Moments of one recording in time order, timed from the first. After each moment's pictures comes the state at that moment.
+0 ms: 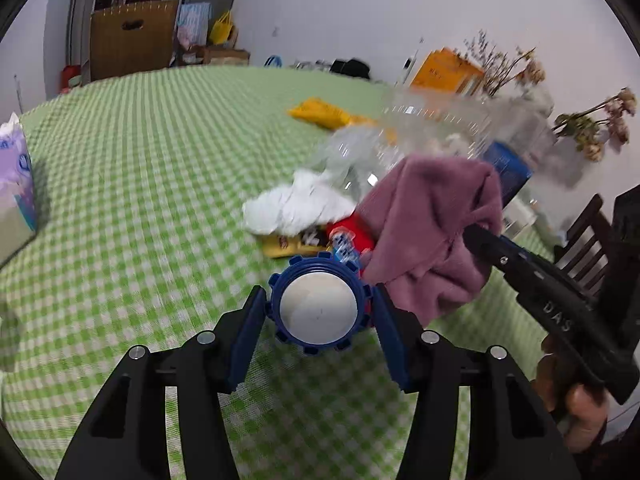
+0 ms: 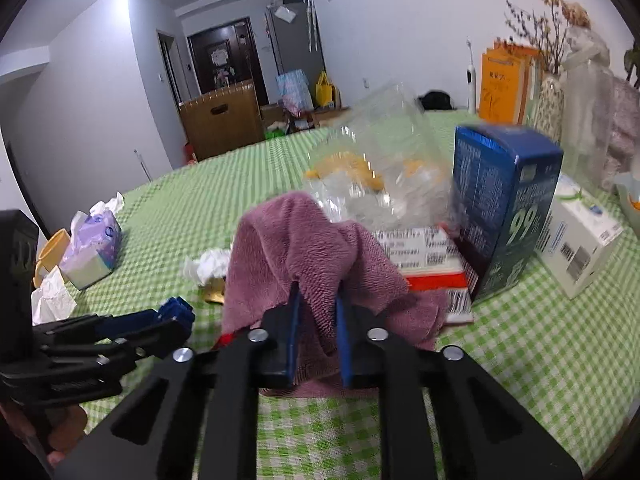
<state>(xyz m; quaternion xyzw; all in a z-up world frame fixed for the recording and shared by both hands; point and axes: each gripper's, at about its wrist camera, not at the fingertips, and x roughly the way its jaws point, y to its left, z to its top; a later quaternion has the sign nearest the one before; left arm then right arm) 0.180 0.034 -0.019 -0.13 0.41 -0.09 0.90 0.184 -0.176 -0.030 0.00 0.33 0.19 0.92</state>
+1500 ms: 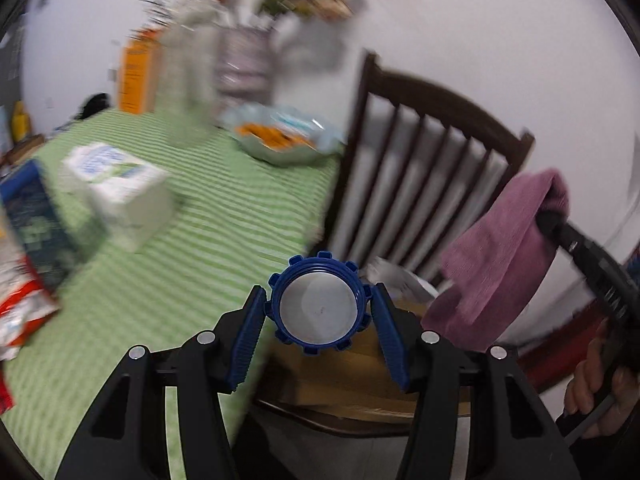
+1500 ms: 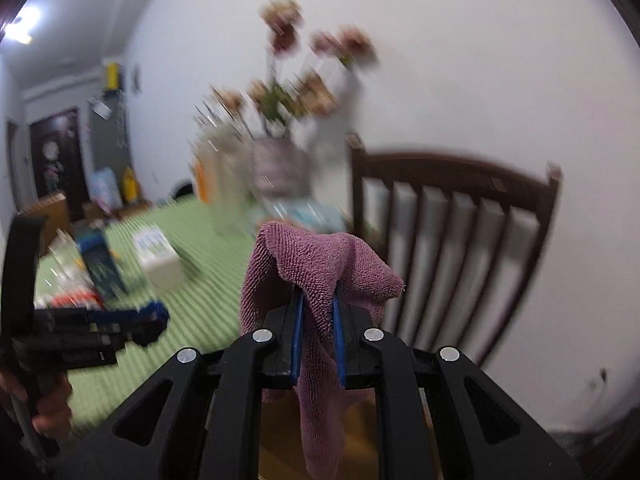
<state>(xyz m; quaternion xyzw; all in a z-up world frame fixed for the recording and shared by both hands) 0.109 -0.372 0.005 0.05 0.38 -0.40 0.83 -0.034 -0.548 0.043 0.03 0.22 -0.17 0.96</state>
